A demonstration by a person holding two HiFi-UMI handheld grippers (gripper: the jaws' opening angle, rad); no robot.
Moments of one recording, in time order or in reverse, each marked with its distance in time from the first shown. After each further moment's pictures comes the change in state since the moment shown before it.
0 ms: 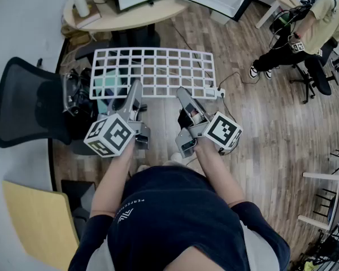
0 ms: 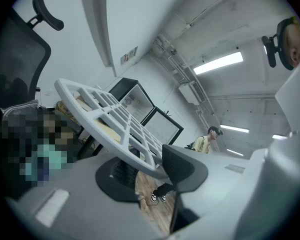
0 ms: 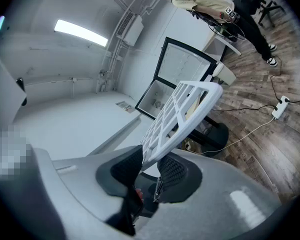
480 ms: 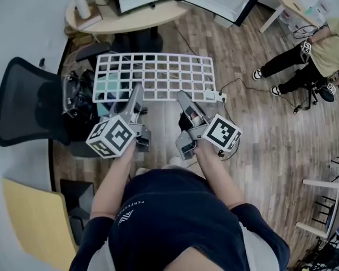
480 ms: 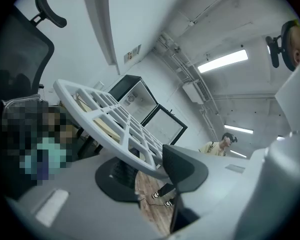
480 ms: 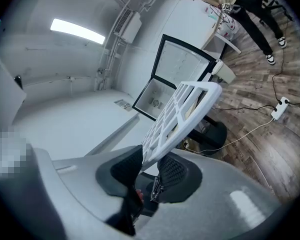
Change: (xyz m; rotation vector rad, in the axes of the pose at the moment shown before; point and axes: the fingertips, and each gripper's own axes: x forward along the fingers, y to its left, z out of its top) left arm 0.015 0.002 -0.011 -0.008 -0.005 0.033; right arm 0.001 -0.021 0.012 -0.021 0.032 -0.027
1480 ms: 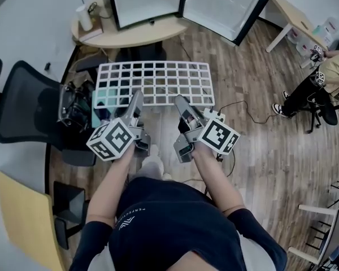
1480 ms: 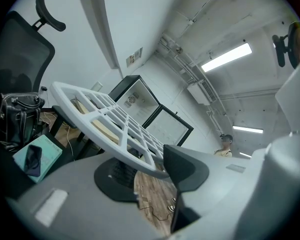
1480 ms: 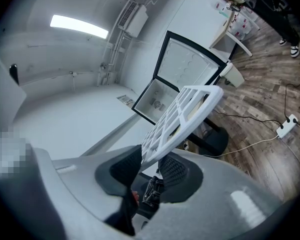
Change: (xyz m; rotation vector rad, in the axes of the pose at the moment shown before) left arm 0.149 0.000 0.012 0.005 -0.034 0.068; right arm 0.087 -0.059 0.123 -0.066 0.054 0.010
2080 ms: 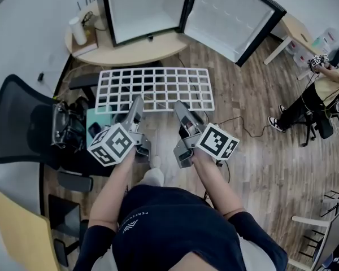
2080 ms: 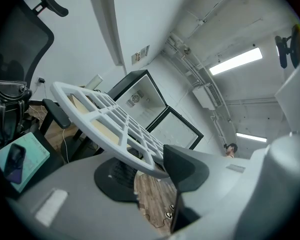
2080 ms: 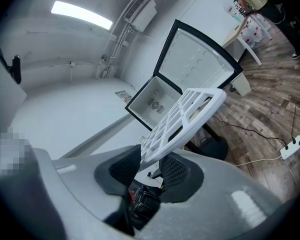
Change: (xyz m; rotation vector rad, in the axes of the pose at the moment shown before) left arm -0.002 0.003 -0.010 -0.081 -0.025 0.016; right arm 0.002 0.003 0.004 -0.105 0.036 -0.004
